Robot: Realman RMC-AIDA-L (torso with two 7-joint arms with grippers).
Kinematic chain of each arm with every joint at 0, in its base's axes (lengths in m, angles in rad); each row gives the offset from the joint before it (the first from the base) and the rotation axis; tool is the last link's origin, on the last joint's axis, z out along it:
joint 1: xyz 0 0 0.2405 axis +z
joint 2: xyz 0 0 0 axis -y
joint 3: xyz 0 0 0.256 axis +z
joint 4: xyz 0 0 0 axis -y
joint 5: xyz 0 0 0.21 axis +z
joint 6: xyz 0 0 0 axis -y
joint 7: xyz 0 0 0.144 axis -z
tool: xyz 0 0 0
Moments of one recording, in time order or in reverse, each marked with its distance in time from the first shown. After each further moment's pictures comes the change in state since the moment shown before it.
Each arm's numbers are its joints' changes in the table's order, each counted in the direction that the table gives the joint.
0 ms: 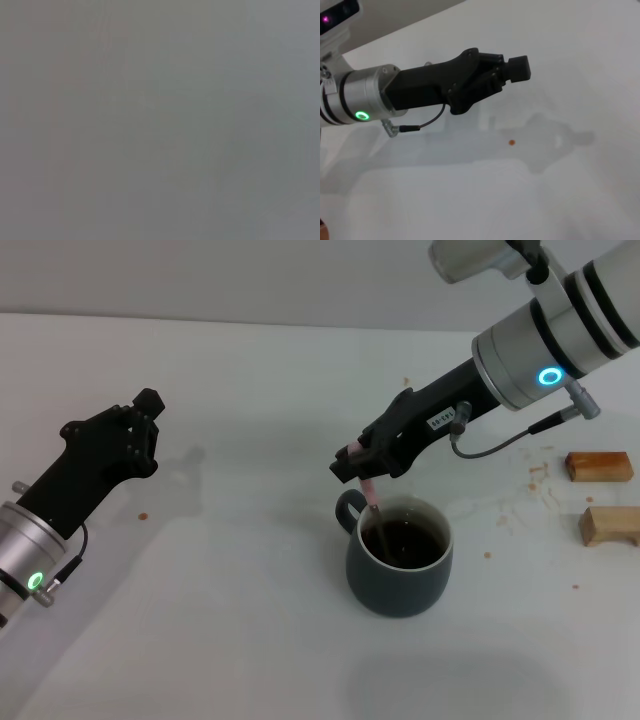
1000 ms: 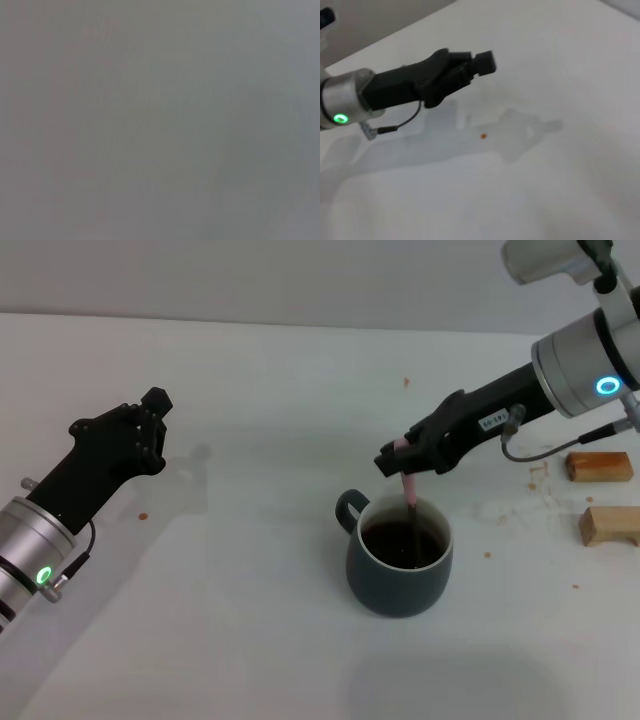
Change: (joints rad) left arm -0.016 0.005 -0.001 -0.003 0.003 0.022 0.006; right arm -0.099 0.020 0.054 0.064 0.001 0.021 -0.004
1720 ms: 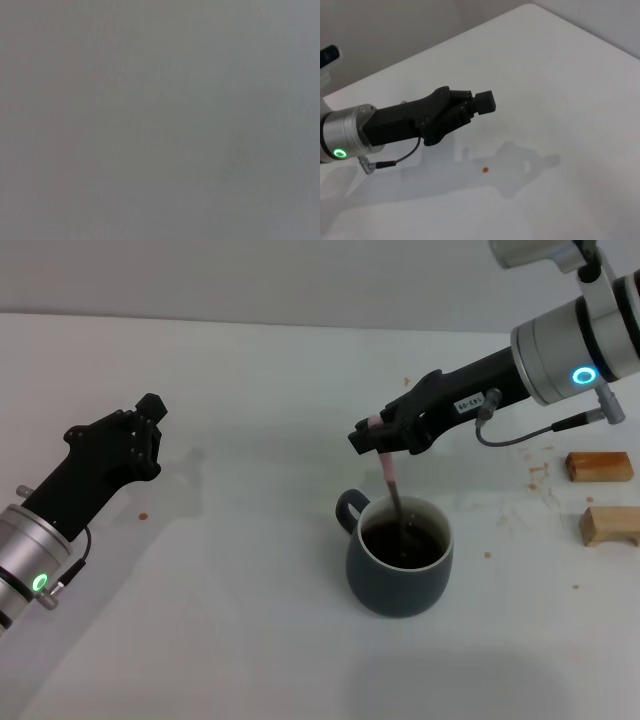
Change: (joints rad) left arm 0.015 0.001 0.000 0.000 -0.004 -0.003 -0.001; right arm 0.002 -0.015 -0.008 -0.010 0.066 -0.066 0.031
